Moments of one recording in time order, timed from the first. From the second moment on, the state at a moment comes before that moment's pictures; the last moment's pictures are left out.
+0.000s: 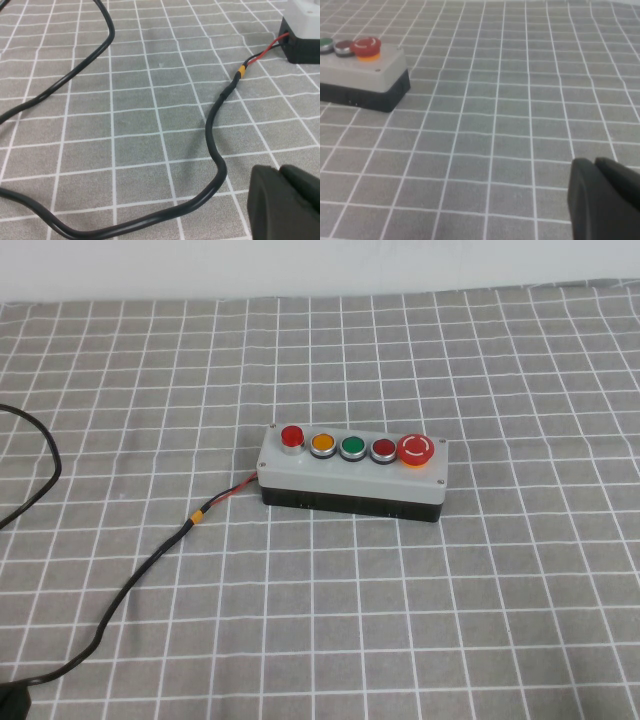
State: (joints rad) right arm 0.18 -0.01 -0.18 -0.11 0.56 0.15; left arm -0.14 -0.01 0.03 -0.06 0.39 0.12
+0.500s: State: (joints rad) right arm 0.18 -0.01 -0.18 -0.11 0.57 0.15; left arm -0.14 -0.01 0.03 -0.06 0.39 0.12
